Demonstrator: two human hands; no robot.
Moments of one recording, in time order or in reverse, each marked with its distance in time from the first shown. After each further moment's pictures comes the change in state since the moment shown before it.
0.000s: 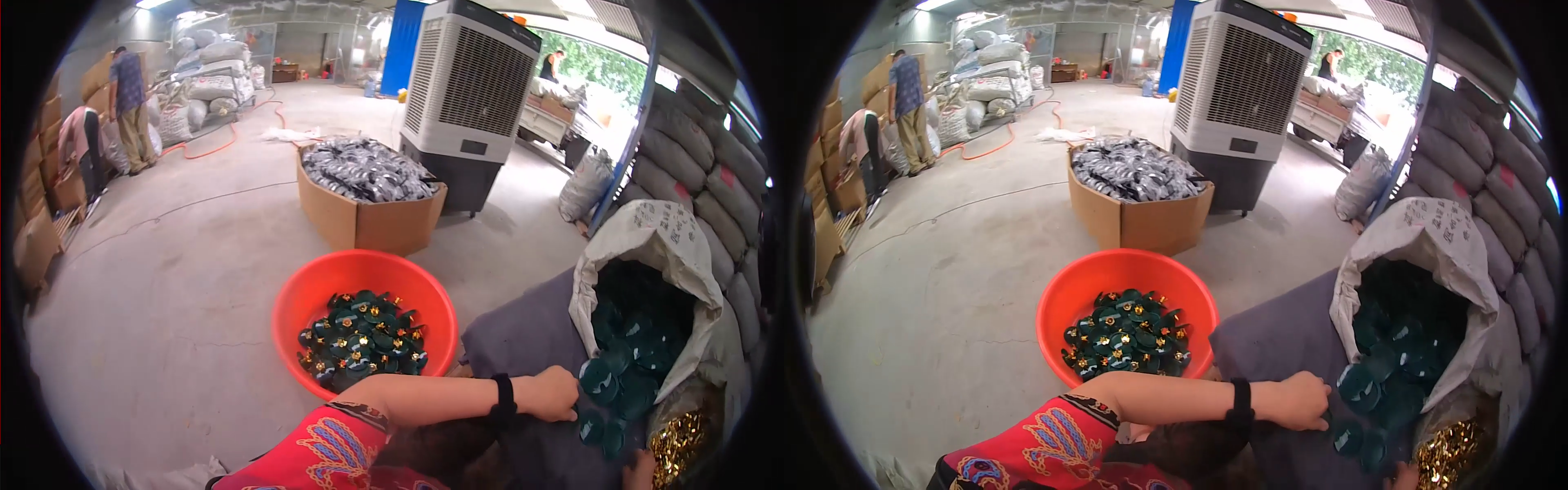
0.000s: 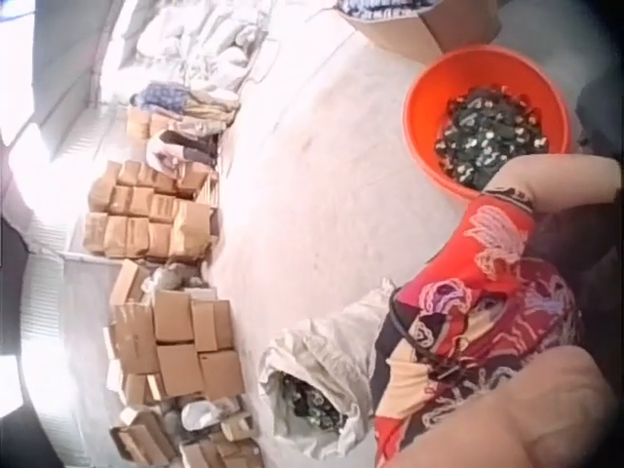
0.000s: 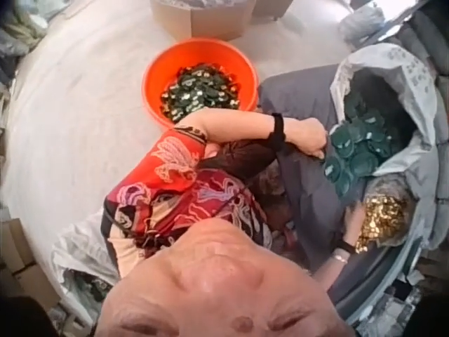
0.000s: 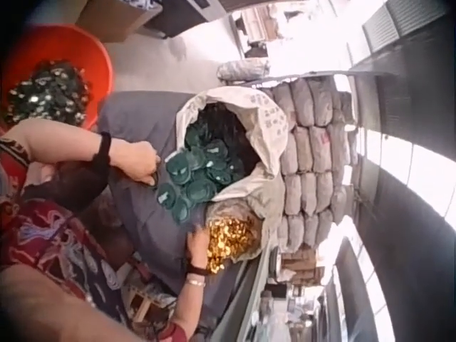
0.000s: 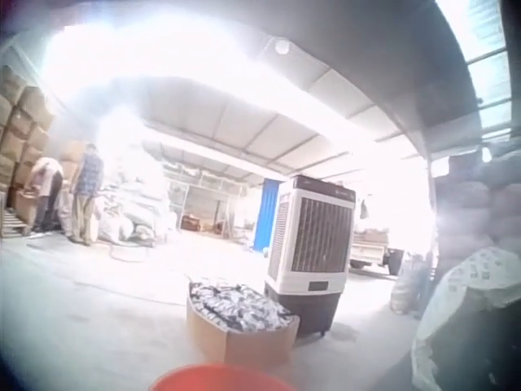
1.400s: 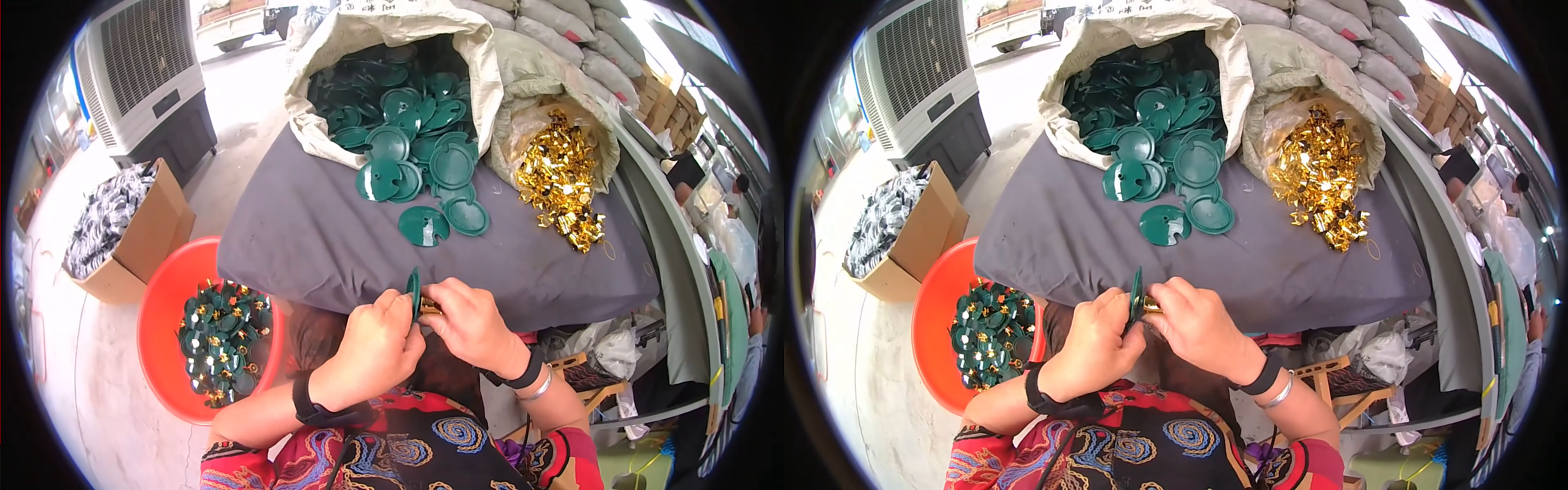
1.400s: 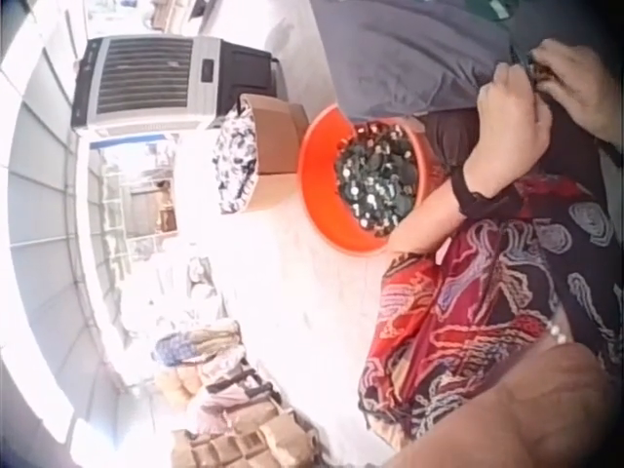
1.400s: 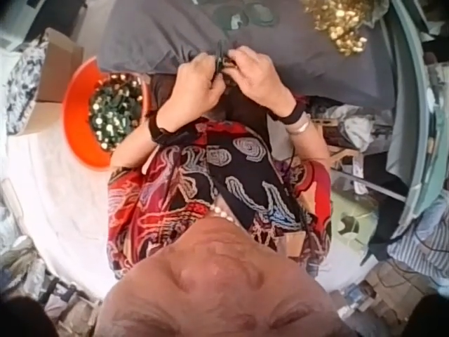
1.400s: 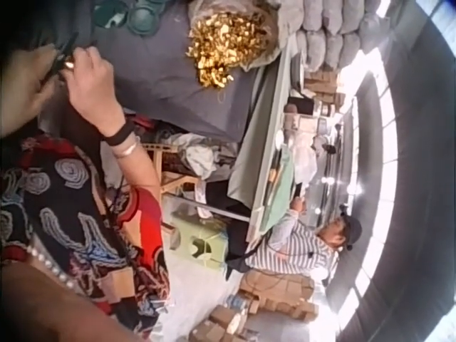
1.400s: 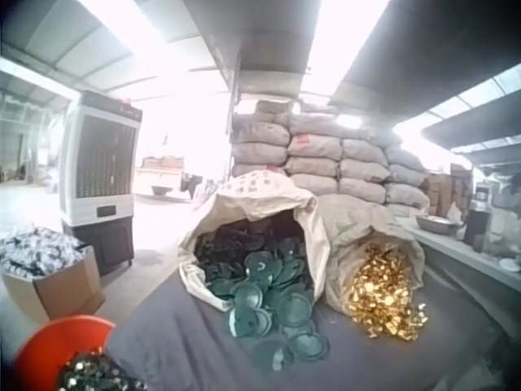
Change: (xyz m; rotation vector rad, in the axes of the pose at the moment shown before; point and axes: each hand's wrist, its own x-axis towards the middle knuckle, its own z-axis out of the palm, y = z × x) left_hand -0.067 0.108 0.003 -0.441 0.194 0.042; right_hand -0.020 -0.187 -0.008 0.580 0.278 -0.056
